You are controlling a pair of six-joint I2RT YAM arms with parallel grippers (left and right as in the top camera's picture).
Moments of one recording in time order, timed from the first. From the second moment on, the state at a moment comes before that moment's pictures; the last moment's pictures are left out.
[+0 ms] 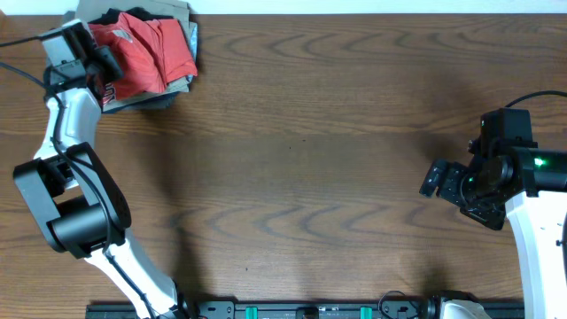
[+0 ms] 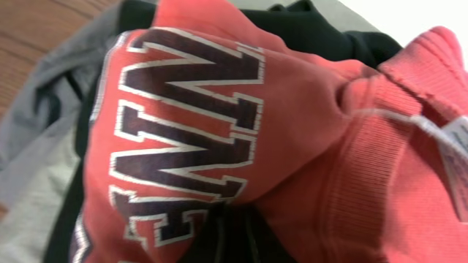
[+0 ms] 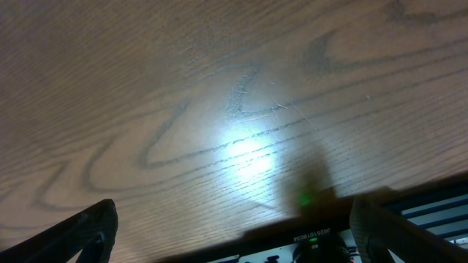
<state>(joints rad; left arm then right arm) 0.37 2.06 1.54 -0.17 0.11 -0.14 -0.07 1.23 1.17 -1.39 -0.08 0.42</state>
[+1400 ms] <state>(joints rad) 0.33 1.09 1.54 -1.24 0.39 -0.39 -0.07 0.73 1.17 -1.40 -0.12 0.42</state>
